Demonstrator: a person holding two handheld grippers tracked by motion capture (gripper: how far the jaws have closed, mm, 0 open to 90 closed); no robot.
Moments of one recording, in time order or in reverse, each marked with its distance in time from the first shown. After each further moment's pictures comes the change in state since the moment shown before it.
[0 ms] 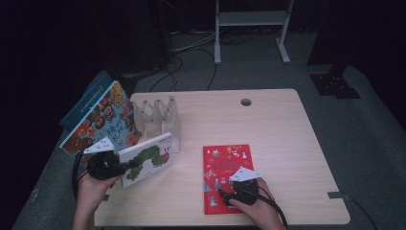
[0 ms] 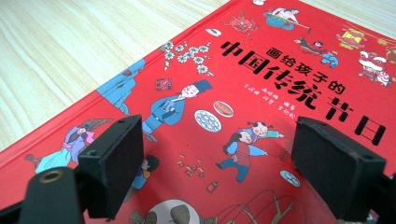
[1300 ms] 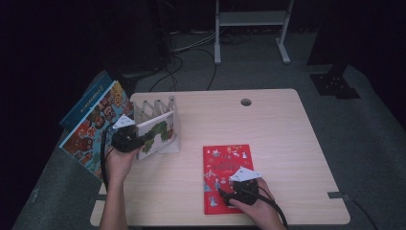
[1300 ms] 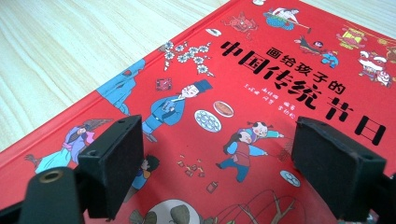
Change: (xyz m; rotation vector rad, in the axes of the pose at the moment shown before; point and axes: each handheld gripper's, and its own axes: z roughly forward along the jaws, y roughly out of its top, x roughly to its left) left arm 0.033 0.043 0.075 -0.079 0.190 -0.038; right arm 0.000 0.000 0.000 0.000 0.001 0.001
